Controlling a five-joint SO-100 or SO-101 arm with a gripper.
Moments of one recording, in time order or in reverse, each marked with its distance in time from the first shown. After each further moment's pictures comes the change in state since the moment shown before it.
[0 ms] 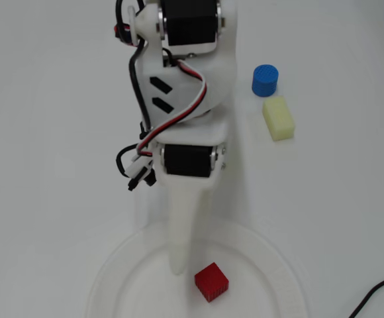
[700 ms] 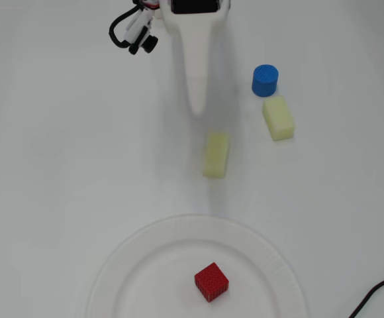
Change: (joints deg) arm -2.8 52.5 48.3 7.6 -10.9
